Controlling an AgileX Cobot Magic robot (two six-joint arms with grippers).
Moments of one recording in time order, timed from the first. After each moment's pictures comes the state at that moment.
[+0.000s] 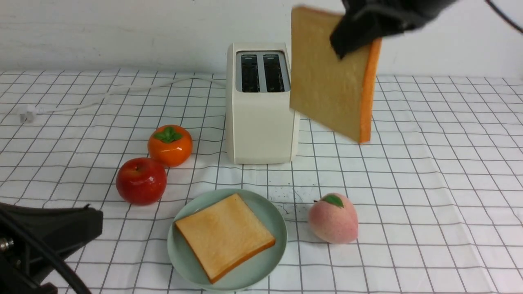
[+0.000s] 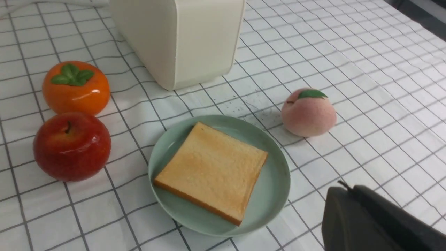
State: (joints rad) right arm 0.45 1.61 -1.87 0.41 1.25 -0.14; left arm -0.25 0.58 -0.64 -0.57 0.64 0.43
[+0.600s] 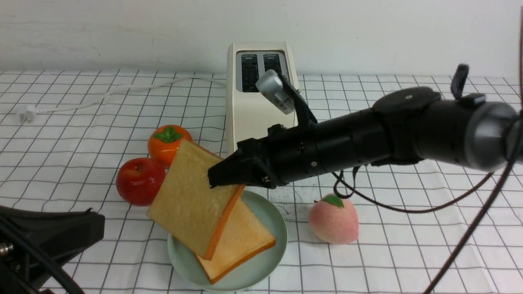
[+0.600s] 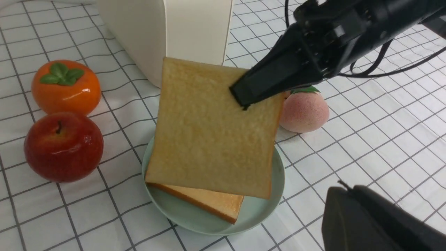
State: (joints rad) right arm 0.50 1.90 -1.32 1.50 0.80 -0.88; left arm -0.25 0.58 -0.64 -0.59 0.65 0.45
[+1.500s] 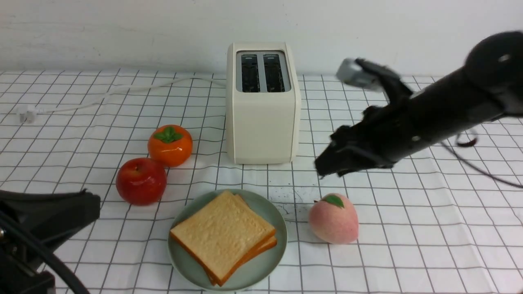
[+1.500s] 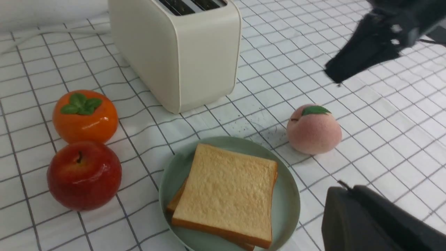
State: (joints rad) right arm 0.29 1.58 -1.31 0.67 0.91 -0.37; left arm -0.25 0.58 -0.64 -0.59 0.55 0.47
